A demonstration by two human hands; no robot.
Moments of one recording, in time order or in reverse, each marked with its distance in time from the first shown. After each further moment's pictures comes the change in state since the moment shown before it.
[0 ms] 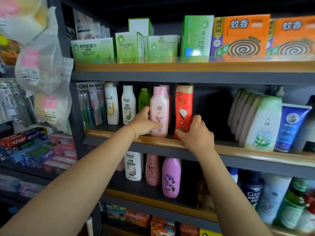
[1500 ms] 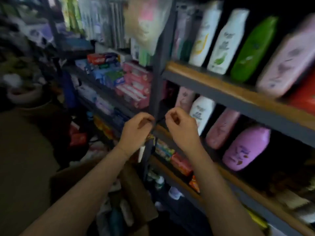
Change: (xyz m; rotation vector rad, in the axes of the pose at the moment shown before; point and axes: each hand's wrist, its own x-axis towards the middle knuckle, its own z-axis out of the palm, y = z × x) left_hand -0.205 -0.222 -0.068 -0.020 0.536 -0.241; right_hand -0.135 -0.108 0.194 0.666 -0.501 -0.483
